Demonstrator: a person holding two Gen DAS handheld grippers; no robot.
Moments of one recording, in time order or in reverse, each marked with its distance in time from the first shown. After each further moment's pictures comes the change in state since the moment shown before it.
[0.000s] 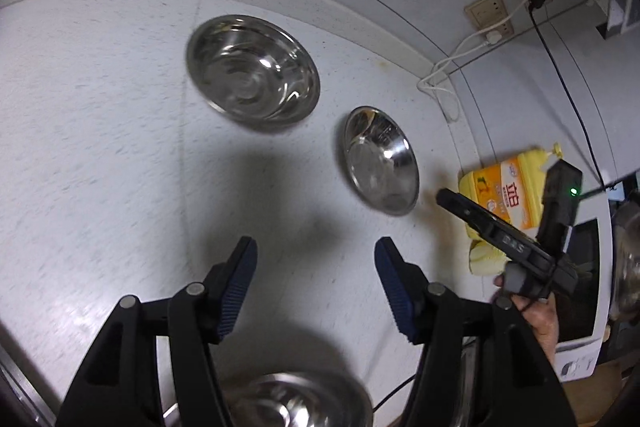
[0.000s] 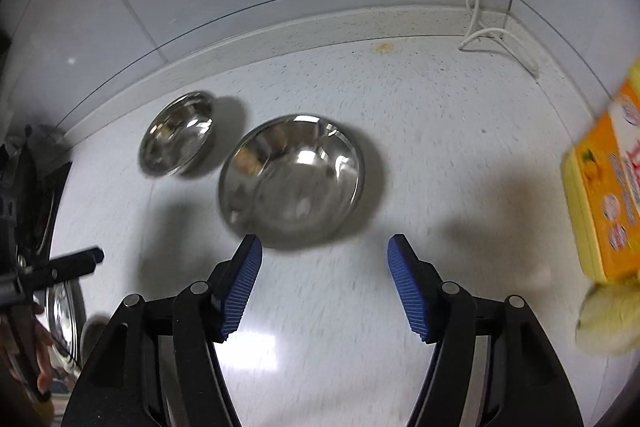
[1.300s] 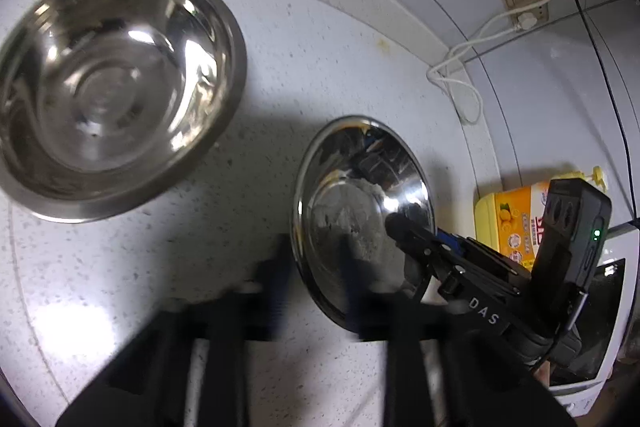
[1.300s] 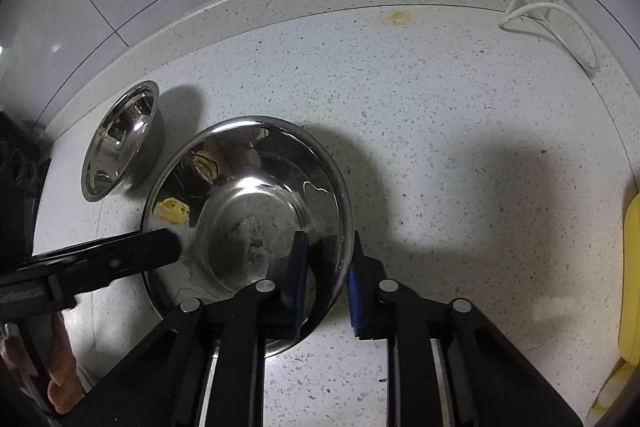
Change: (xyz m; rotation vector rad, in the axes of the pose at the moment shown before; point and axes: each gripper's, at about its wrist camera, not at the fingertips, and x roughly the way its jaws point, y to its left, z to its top) left arm 0.135 -0.031 0.058 -0.002 0.073 -0.039; right arm 0.089 -0.022 0.033 -0.040 0.077 0.036
